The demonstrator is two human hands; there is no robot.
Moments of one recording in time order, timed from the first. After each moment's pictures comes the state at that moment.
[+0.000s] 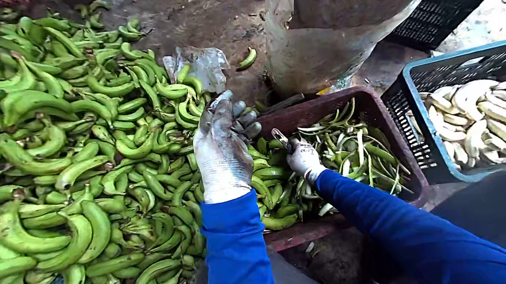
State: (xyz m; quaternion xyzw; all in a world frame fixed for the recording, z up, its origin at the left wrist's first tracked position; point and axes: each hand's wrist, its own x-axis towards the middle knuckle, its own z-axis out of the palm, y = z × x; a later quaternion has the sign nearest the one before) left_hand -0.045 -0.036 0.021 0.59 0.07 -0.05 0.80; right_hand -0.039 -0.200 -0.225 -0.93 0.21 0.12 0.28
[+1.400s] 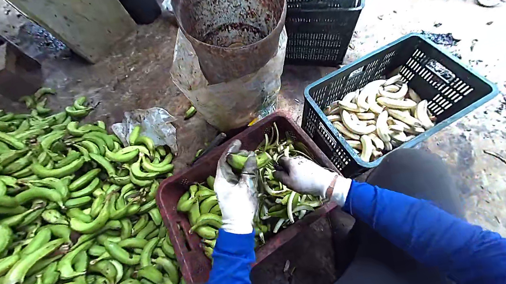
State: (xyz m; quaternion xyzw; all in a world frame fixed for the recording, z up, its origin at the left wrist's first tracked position) left_hand -0.116 -0.152 -0.029 0.75 -0.17 -0.02 0.64; right_hand -0.173 -0.327 -0.072 -0.91 0.12 0.09 0.38
